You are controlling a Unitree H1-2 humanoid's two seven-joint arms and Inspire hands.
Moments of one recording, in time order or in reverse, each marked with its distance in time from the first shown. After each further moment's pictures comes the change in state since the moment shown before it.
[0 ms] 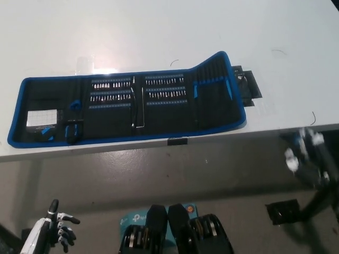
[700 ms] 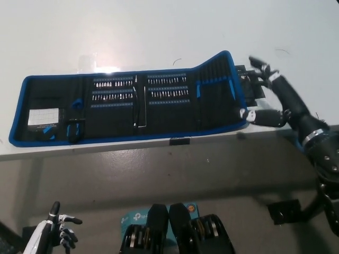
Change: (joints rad) left_arm 0.006 -0.014 0.001 -0.003 -0.002 0.000 -0.001; right_arm -0.287 0.038 0.084 0.177 -0.029 0.309 0.094
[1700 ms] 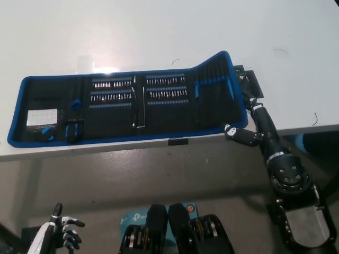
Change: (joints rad) left_arm 0.009 -0.018 0.000 0.000 -0.005 -0.003 0.000; right_arm 0.040 0.254 -0.102 0.183 -0.021 0.002 -0.195
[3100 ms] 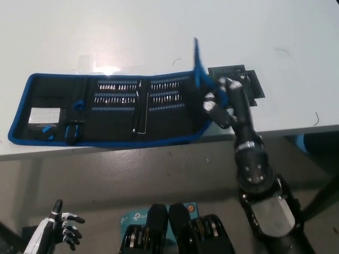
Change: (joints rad) left_arm -0.023 0.030 -0.008 -0.008 -0.004 0.007 -0.026; right_arm -0.119 0.031 0.165 0.126 -0.152 -0.312 -0.199
